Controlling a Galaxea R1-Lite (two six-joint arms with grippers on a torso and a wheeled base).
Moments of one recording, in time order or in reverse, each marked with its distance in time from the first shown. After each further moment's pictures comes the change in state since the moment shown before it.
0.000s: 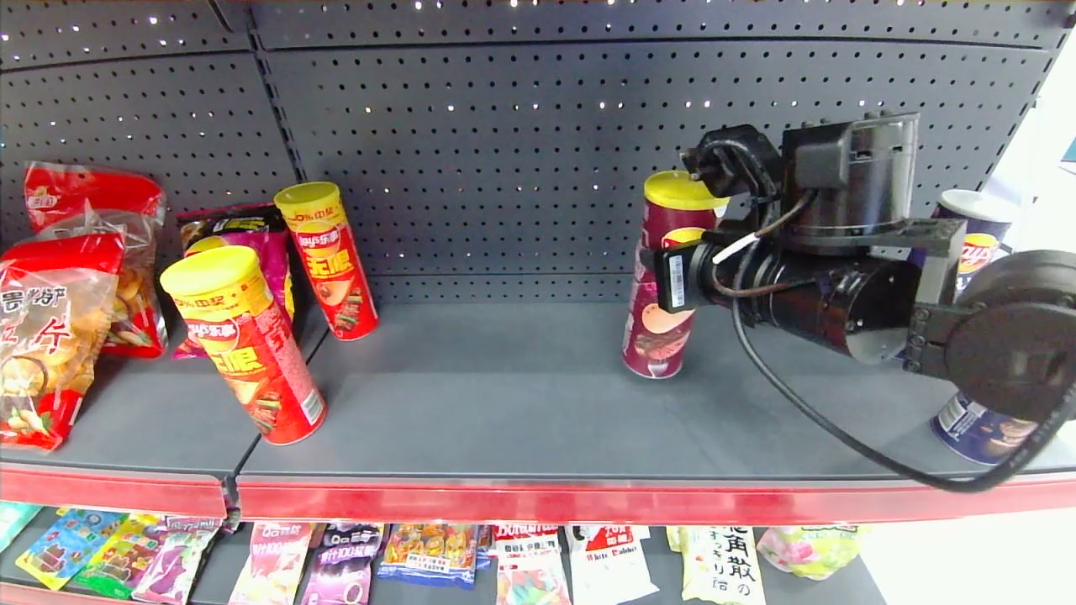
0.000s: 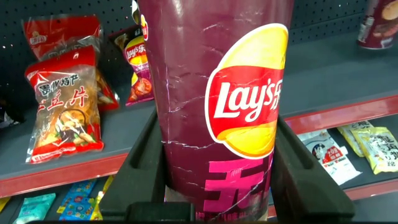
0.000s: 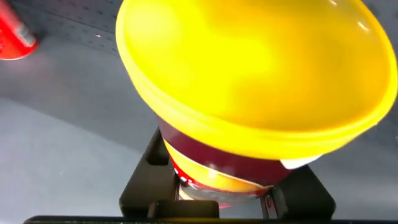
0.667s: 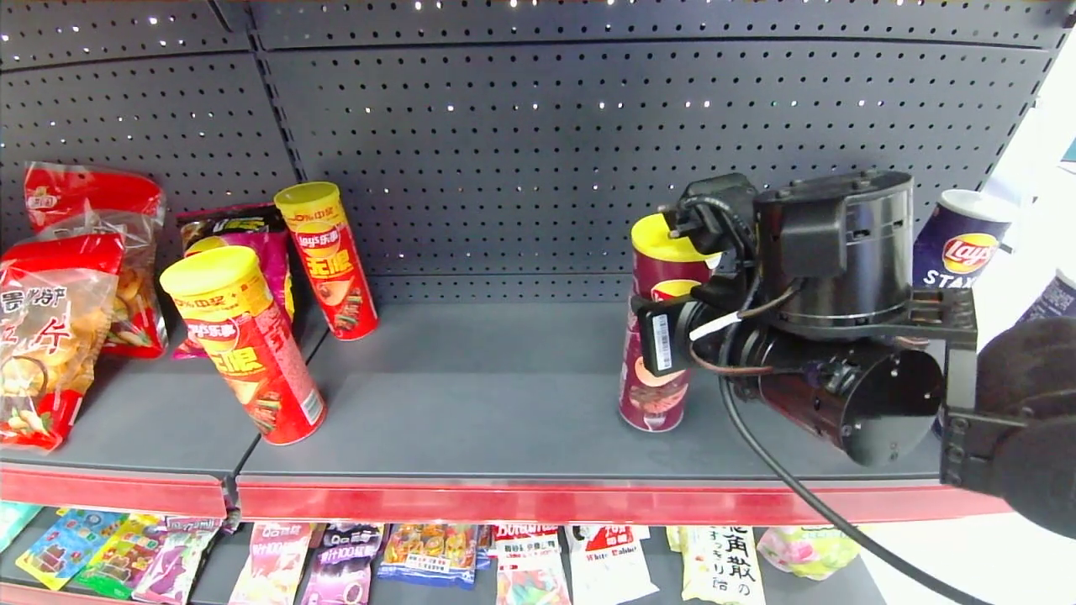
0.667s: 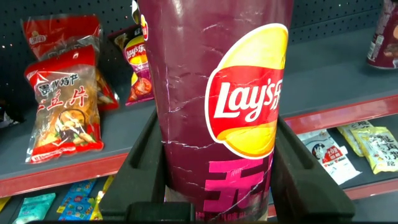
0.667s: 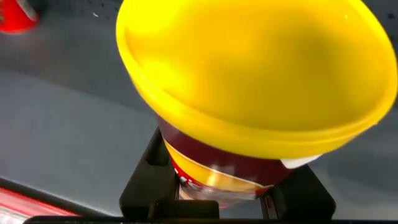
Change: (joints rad) left arm -0.001 0.004 0.000 0.000 0.000 0.000; right arm 0.167 -0.043 0.123 -0.002 -0.204 0.068
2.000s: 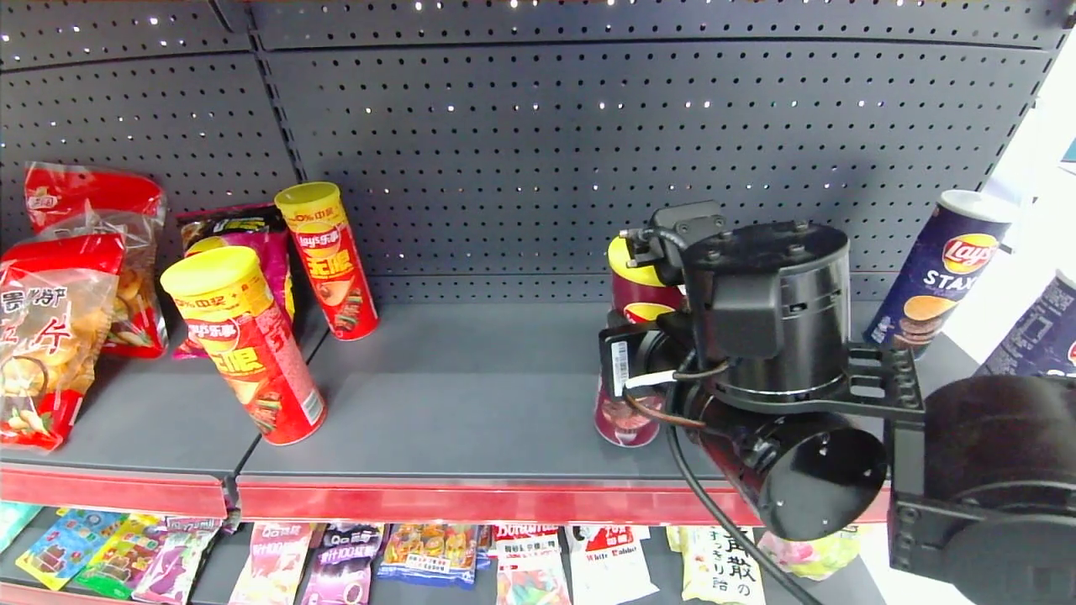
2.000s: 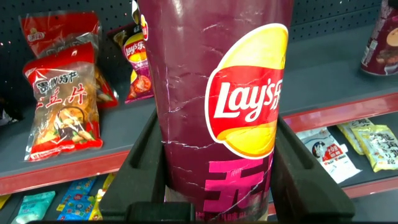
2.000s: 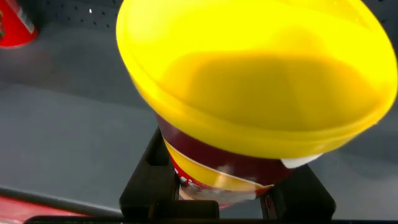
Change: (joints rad) left arm 0.001 -0.006 0.012 0.002 0.001 0.000; right arm 0.135 0.064 0.010 -0.089 -0.229 0.078
